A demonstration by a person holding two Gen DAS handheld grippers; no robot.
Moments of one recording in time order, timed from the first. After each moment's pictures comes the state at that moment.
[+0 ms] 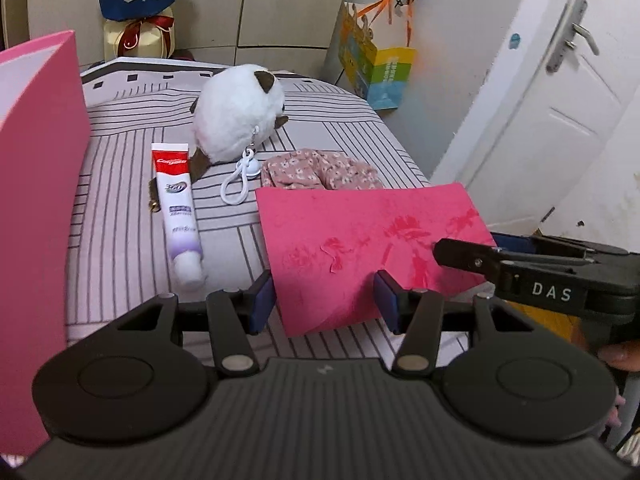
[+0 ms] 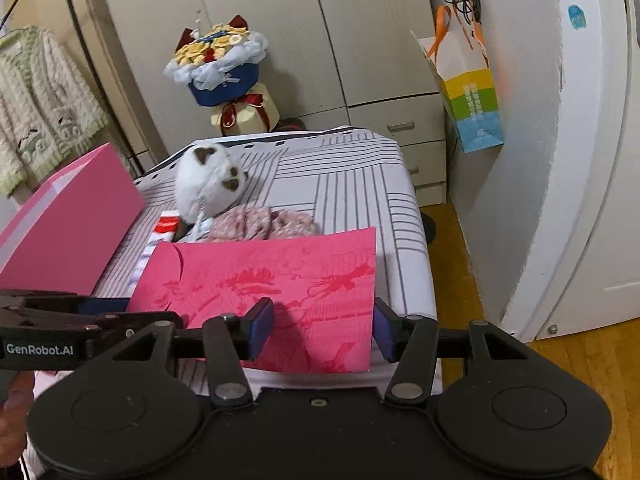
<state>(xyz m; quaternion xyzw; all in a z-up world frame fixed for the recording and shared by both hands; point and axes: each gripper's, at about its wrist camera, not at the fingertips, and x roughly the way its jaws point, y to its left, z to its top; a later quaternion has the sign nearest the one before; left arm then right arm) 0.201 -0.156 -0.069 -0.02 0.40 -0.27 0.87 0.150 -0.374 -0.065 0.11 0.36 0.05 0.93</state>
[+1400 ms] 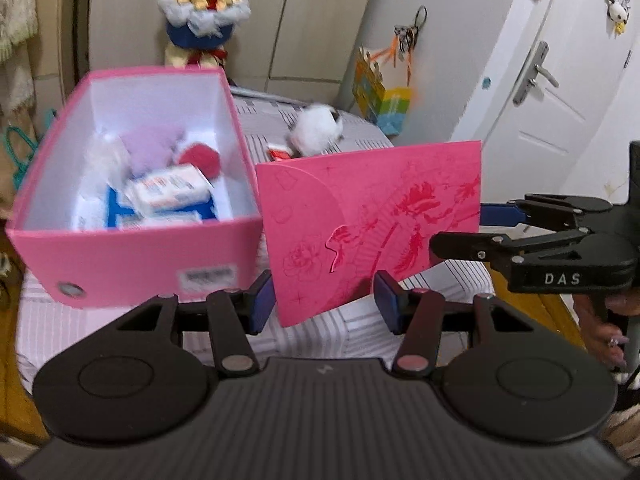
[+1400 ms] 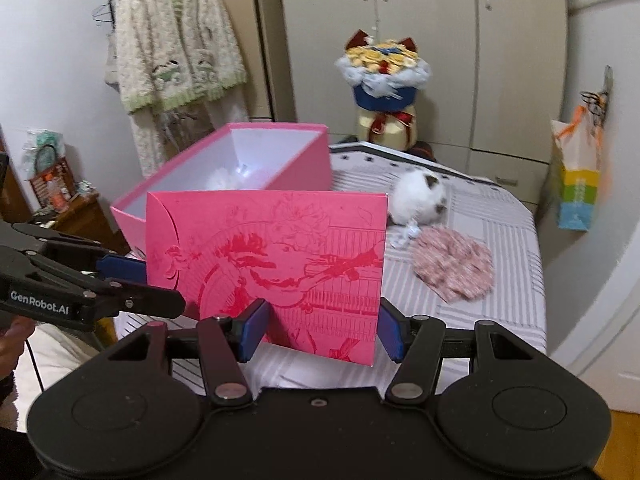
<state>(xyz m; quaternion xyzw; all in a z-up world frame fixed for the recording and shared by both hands) 0.076 0.016 0.011 -0.04 0.36 -0.27 0.89 0.050 -0.229 0.036 -0.02 0.34 0.19 0.92</state>
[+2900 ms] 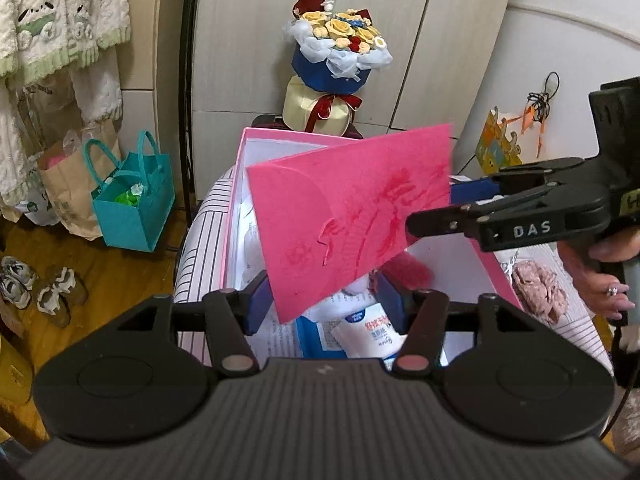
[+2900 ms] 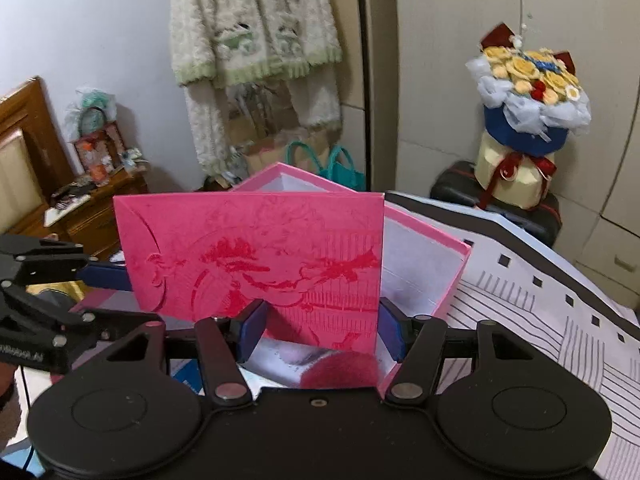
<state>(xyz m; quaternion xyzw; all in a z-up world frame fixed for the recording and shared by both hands) 0.233 0.128 -0.003 -0.07 0.34 -0.14 0.93 0.307 -0.084 0.028 -0.09 0.37 0.32 0.87</state>
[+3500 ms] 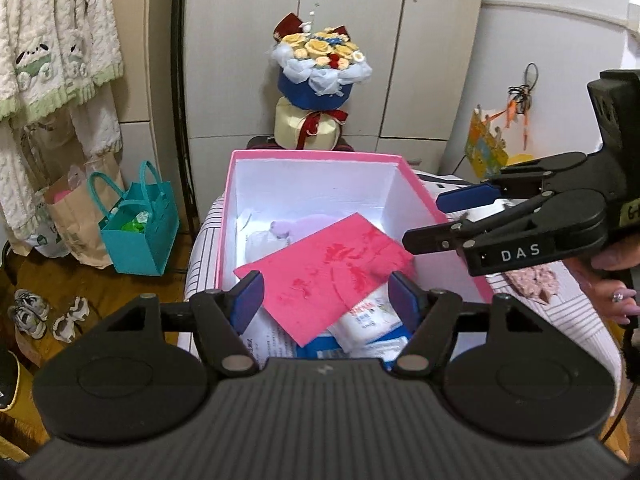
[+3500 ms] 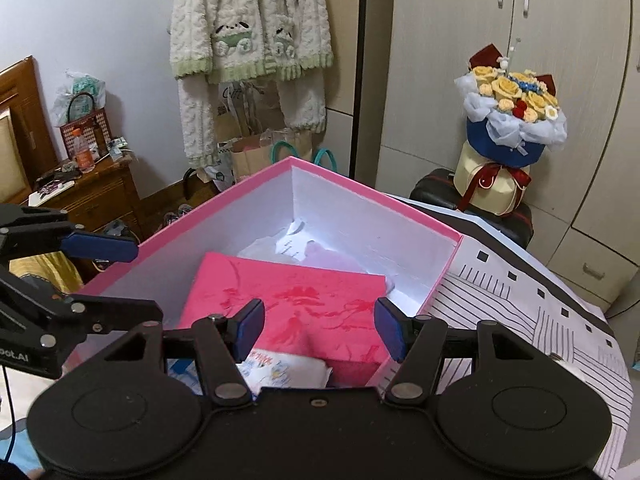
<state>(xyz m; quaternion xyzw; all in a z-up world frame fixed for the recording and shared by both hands) 0.192 0.118 0.022 -0.02 0.31 -0.15 0.94 0.251 -0.080 0.046 -0.12 0.34 0.30 0.88</state>
